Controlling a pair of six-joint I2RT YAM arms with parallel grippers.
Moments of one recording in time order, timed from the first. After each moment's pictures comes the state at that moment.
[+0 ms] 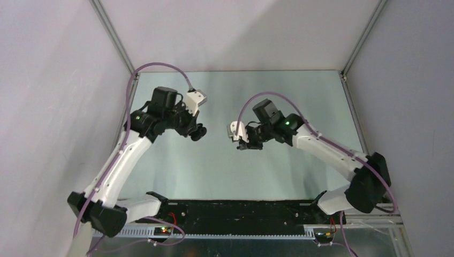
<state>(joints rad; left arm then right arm) -0.40 1.13 1.27 -0.91 0.27 0.29 0.75 1.45 1.17 -0.61 -0.56 -0.84</state>
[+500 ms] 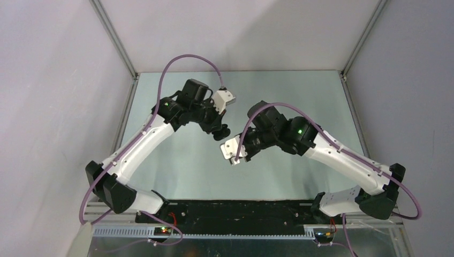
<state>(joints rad) -0.60 1.40 1.46 -0.89 0.32 0.28 1.00 1.33 1.47 -0.86 -0.46 -1.03</state>
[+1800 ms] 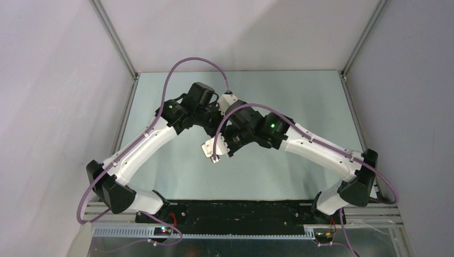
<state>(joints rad) -0.69 1.40 1.46 -0.89 0.31 0.24 1.05 1.53 1.58 -0.83 -0.25 -1.15</state>
